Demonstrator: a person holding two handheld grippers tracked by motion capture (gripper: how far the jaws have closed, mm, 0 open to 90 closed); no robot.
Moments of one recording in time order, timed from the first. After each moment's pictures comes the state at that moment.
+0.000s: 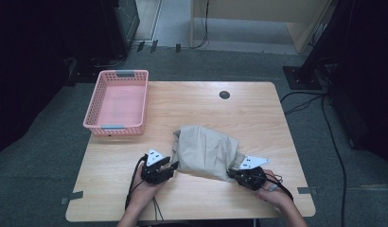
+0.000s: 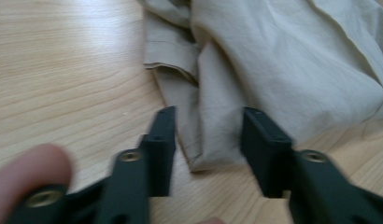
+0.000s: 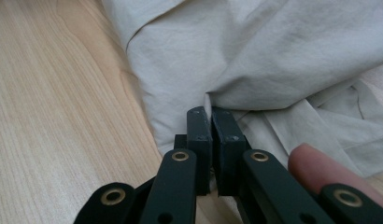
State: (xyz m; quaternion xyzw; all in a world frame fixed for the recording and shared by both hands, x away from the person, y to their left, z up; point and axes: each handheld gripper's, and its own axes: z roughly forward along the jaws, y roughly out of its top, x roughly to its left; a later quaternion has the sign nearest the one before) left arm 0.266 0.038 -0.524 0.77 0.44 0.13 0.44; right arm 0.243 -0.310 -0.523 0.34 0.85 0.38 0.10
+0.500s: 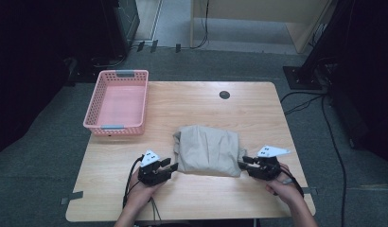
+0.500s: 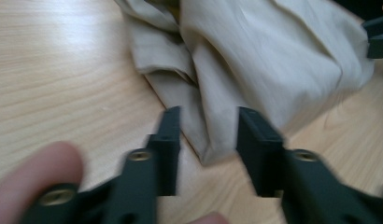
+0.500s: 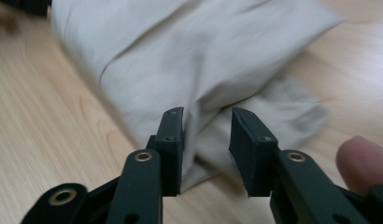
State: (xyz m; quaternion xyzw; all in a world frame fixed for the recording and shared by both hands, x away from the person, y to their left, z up) left arm 0.266 0.052 -0.522 0.76 0.44 0.08 0.47; right arm 0.260 -0.353 -0.496 0.42 0.80 0.42 0.11
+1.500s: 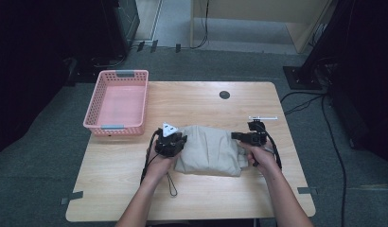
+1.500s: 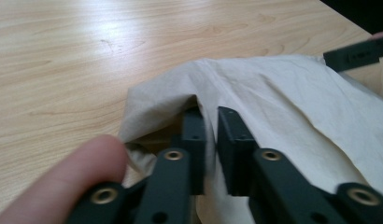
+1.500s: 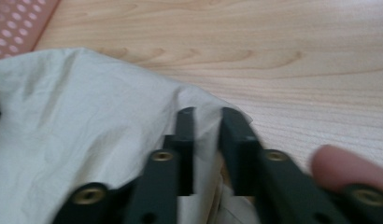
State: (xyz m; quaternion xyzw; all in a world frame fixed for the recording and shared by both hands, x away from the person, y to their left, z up) left arm 0.332 -0.007 -0.479 0.76 0.46 0.15 0.43; right arm 0.367 -0.331 -0.494 0.61 0.69 0.39 0.03
